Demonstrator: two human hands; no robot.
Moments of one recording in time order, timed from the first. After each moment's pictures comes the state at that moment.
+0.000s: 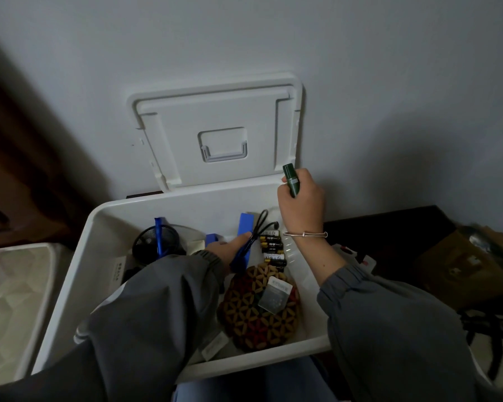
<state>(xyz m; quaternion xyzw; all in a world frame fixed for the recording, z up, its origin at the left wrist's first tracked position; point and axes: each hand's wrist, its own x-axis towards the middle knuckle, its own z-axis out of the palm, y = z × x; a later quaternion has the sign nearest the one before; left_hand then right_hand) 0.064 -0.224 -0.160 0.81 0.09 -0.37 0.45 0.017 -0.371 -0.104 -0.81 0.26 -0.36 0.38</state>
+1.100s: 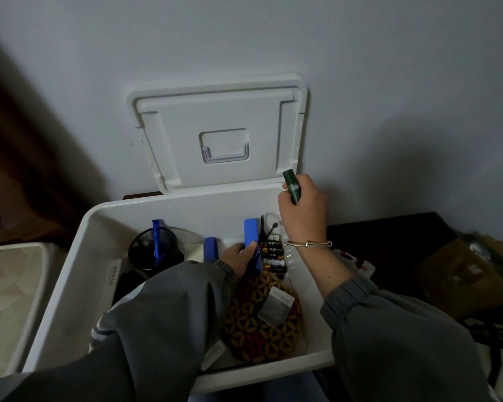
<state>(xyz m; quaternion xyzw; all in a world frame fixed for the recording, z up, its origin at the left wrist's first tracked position) 0.065 -0.243 -0.200 0.83 -0.05 -0.36 0.41 0.016 -0.370 -0.105 -0.82 0.23 -0.35 0.38</state>
